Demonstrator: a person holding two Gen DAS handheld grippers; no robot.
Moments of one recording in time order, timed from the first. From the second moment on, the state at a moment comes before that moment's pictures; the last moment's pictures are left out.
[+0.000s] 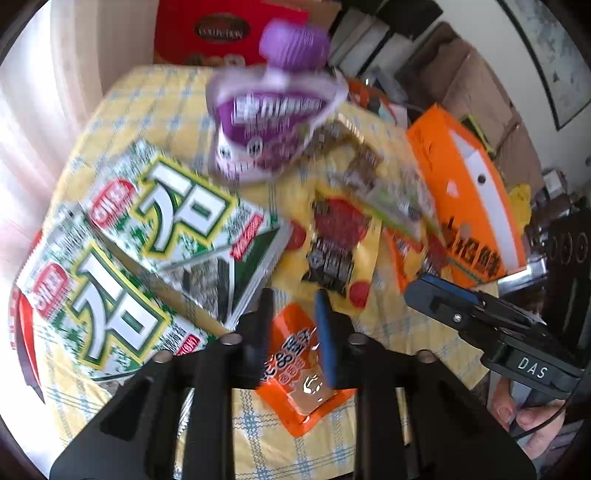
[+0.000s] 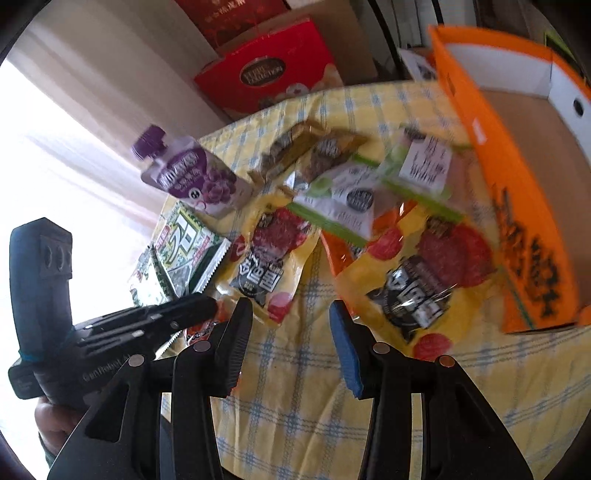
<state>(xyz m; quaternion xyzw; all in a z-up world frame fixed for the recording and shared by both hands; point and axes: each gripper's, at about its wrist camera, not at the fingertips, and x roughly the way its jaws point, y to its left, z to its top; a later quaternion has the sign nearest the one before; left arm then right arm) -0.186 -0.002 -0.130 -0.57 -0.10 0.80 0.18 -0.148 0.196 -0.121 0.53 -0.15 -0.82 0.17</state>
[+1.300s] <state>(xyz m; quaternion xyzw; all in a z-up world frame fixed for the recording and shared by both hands) -0.201 0.106 -0.156 -0.61 -0.20 0.72 0.27 -0.114 0.288 -0.039 0.46 -0.14 -0.87 0.11</state>
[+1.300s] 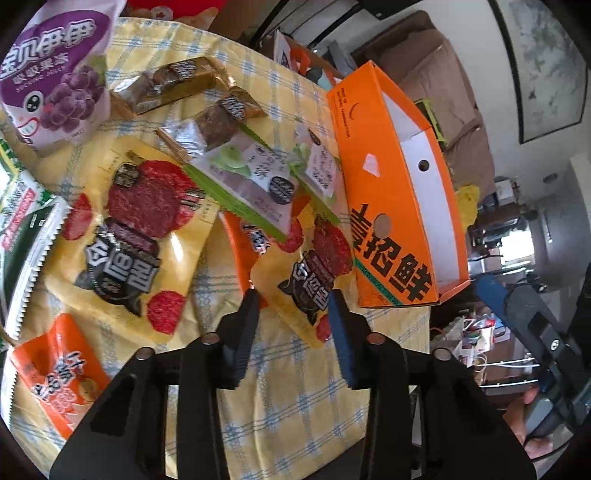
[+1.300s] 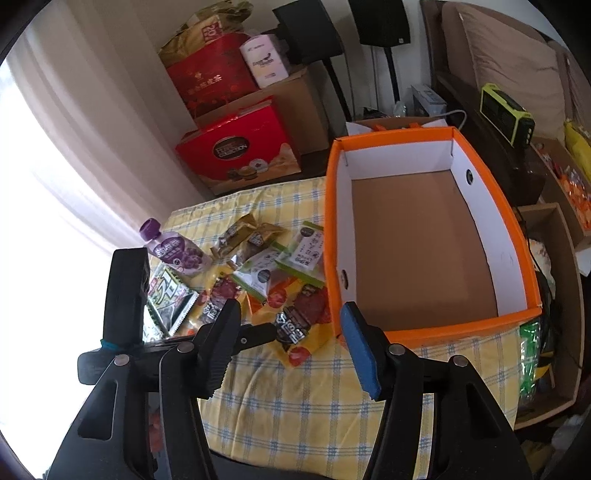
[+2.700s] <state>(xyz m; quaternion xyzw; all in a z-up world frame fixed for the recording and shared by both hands) -0.160 0.010 -0.088 -0.51 -0.30 0.76 0.28 -0.116 0.265 -0.058 0.48 -0.12 -0.86 0.12</state>
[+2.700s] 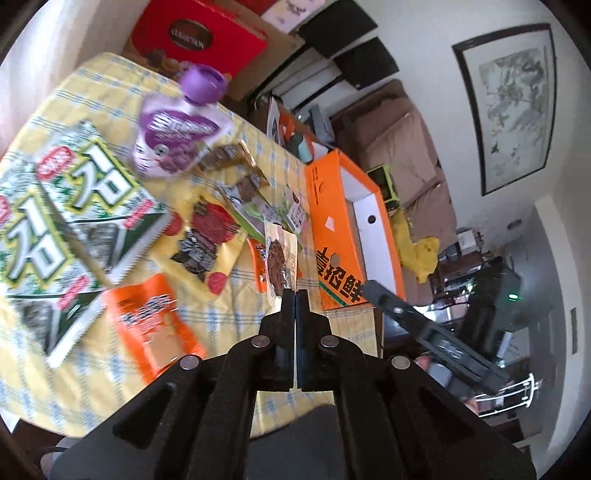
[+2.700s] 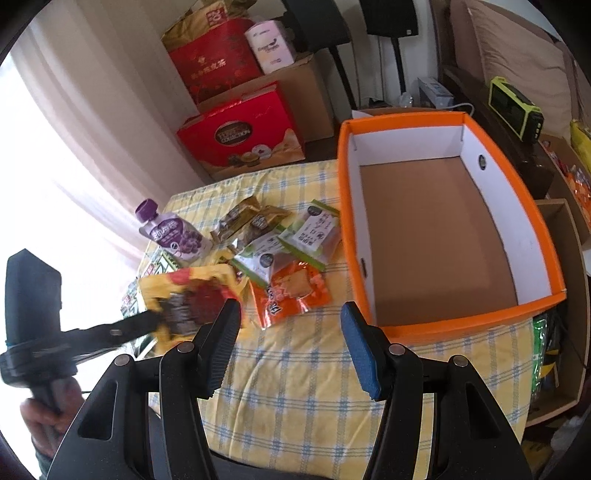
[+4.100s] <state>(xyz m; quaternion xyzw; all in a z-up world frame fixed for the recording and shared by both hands) -0.168 -0.071 -0.134 -0.53 -0.33 0.75 0.21 -0.182 0.179 -0.140 0.53 -0.21 -0.80 0.22</state>
